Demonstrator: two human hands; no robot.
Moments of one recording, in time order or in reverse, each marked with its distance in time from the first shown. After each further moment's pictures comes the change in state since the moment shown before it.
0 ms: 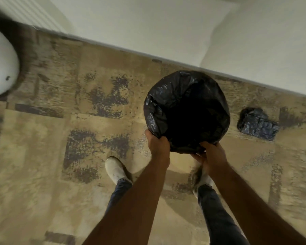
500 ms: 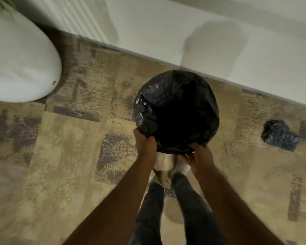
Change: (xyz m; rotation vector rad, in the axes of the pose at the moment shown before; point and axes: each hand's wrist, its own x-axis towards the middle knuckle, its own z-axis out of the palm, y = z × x) left_hand 0.068 0.118 -0.274 0.053 0.029 0.069; right_hand -0.122 0.105 0.255 0.061 -0.019 0.011
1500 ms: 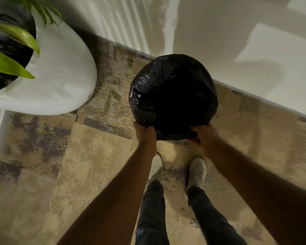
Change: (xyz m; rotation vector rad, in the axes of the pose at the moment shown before) left_hand 0.249 0.132 -0.128 -0.188 0.116 -0.072; right_hand 0.120 0.001 0.315 -0.354 -0.130 0.041
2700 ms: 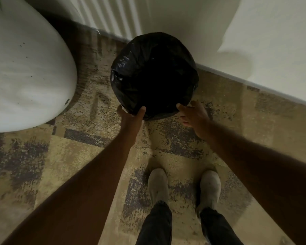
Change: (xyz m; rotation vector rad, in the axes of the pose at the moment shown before) left_hand 0.233 -0.023 0.003 0.241 -0.137 0.058; right_hand 0.192 0.003 0.094 -0.412 0.065 -0.160
